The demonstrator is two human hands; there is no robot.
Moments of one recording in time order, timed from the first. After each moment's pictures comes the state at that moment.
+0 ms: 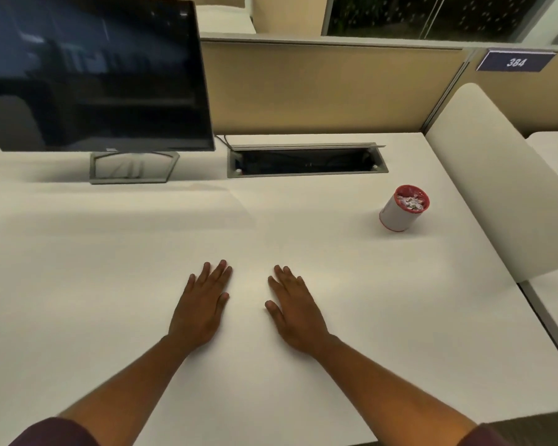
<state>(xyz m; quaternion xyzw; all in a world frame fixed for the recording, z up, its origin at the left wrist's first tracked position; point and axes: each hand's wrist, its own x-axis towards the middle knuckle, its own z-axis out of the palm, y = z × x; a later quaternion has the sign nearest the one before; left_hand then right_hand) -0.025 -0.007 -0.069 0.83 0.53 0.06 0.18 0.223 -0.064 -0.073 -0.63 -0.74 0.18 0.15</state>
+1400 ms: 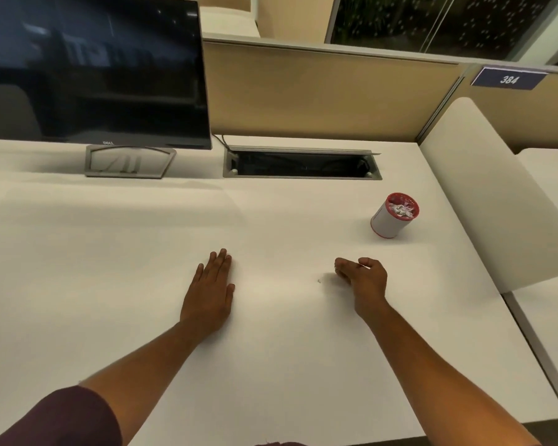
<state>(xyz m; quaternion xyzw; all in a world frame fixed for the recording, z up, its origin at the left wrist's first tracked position) 0.031 -0.002 -0.062 0.80 0.57 0.10 0.16 0.356 -0.031 -0.008 -0.69 -0.14 0.43 0.57</state>
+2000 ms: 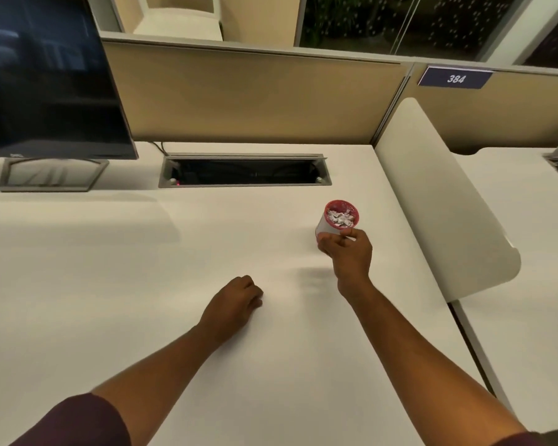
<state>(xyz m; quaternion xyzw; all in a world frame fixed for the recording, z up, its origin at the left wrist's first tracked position) 0.216 0.002 -0.050 0.86 0.43 0.15 0.22 0.473 0.014 0.026 -0.66 -0.22 0.38 0.61</state>
